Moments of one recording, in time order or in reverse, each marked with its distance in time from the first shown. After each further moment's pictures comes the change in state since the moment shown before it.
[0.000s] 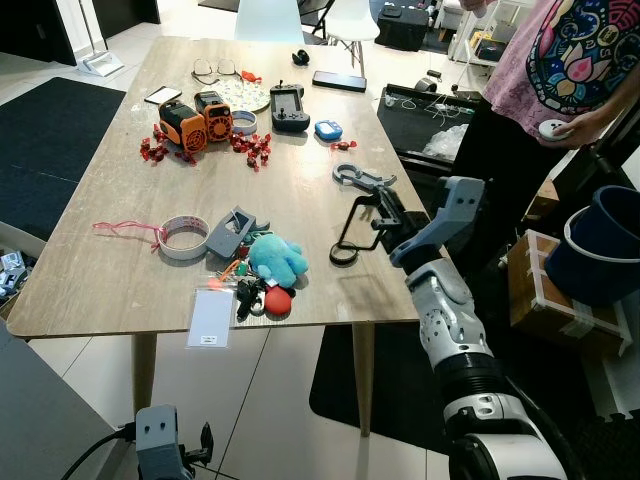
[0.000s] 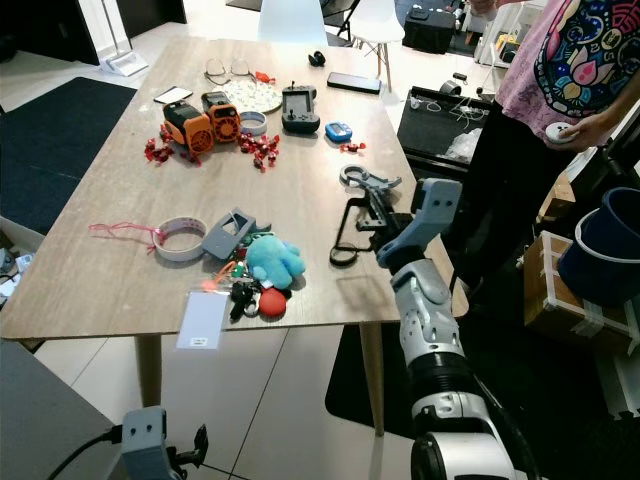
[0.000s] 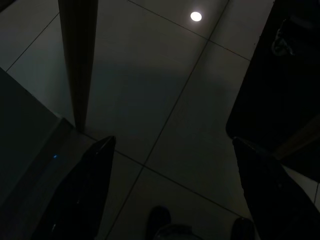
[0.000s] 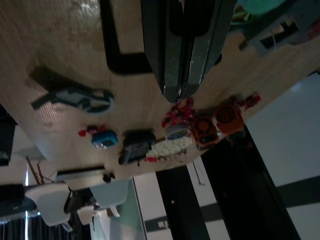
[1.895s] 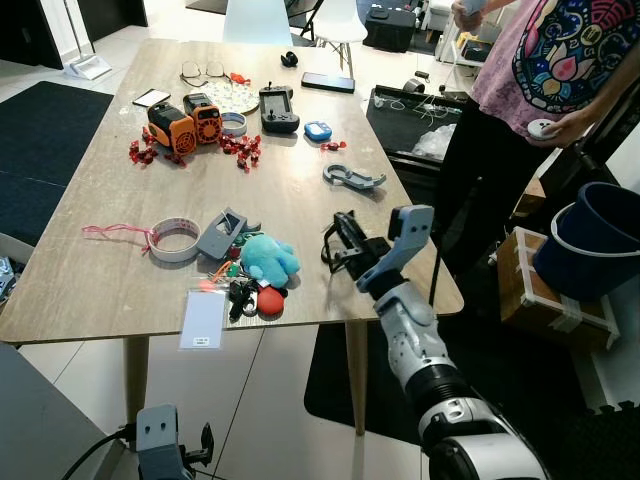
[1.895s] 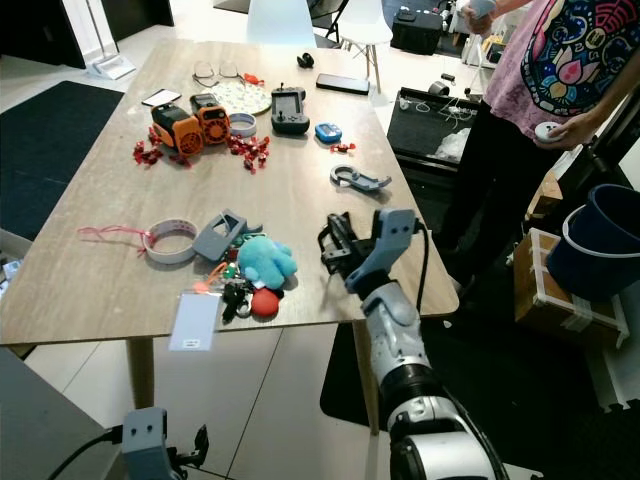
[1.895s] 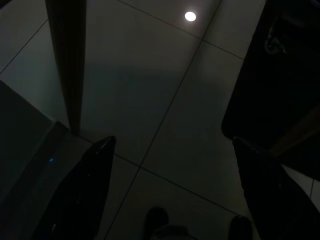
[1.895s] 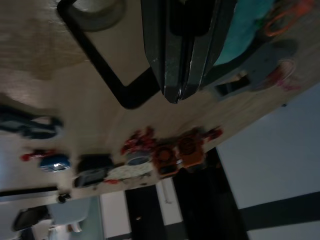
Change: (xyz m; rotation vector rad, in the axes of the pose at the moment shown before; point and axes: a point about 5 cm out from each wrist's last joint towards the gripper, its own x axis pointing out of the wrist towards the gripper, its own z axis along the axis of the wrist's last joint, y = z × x) left arm -0.001 0.001 -0.001 -0.001 0.004 0.003; right arm -0.009 0.041 -0.047 -0.001 0.059 0.195
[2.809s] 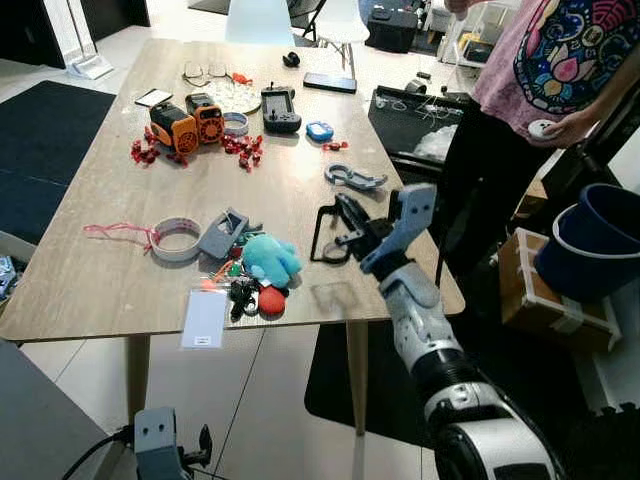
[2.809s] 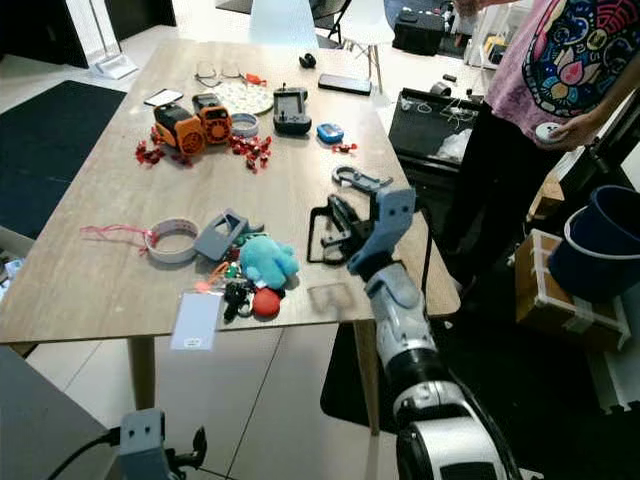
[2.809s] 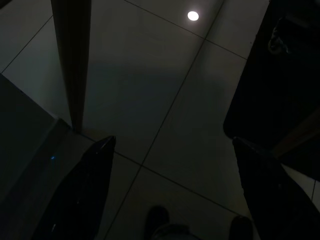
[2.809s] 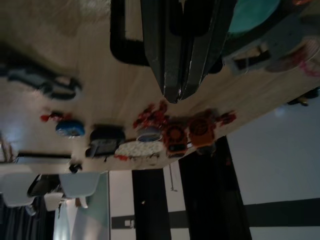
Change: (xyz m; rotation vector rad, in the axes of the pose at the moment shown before) left arm 0.000 0.001 0.000 -0.002 -0.001 0.006; right arm 0.021 -0.013 0.039 -0.148 -0.065 -0.024
